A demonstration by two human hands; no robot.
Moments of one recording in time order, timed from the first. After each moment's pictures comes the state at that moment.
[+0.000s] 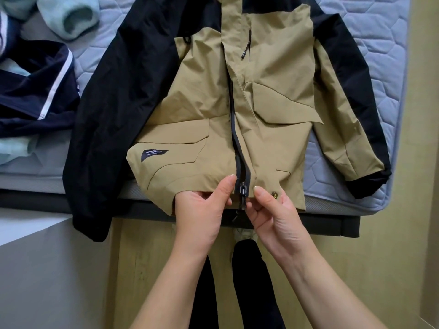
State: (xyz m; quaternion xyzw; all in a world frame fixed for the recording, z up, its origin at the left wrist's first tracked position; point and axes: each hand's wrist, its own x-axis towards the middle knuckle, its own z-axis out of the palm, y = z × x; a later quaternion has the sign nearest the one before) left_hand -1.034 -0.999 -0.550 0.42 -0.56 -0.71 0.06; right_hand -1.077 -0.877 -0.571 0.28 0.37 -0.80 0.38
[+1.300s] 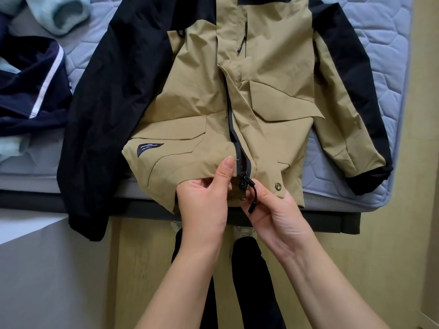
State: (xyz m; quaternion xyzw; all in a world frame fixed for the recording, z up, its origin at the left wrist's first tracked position) left_hand -1.055 -0.983 -0.551 0.45 -0.54 -0.70 0.12; right_hand -1.086 -0.883 -0.564 0.32 0.34 -0.80 0.38
